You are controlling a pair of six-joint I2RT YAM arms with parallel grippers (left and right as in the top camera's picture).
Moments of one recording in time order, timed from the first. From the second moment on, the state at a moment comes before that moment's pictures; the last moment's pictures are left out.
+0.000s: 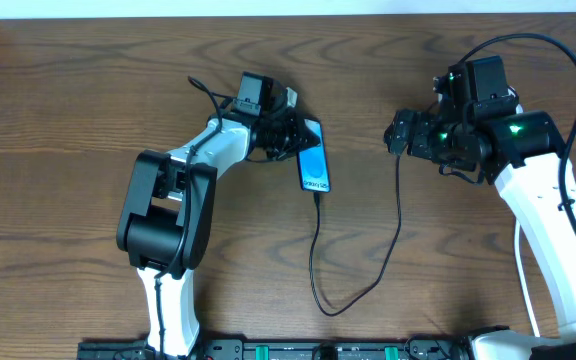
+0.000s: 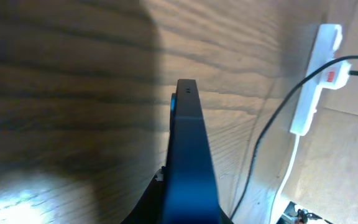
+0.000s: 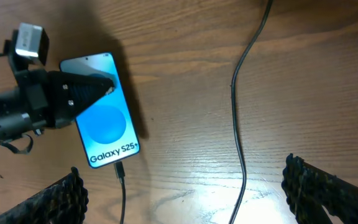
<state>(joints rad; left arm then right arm) -0.30 2.10 1.31 -0.26 0.72 -0.65 0.22 1.47 1.37 -0.98 -0.17 0.46</state>
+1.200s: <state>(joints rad) -0.30 2.10 1.27 -0.25 0.70 -0.64 0.22 1.47 1.37 -0.98 -0.17 0.46</state>
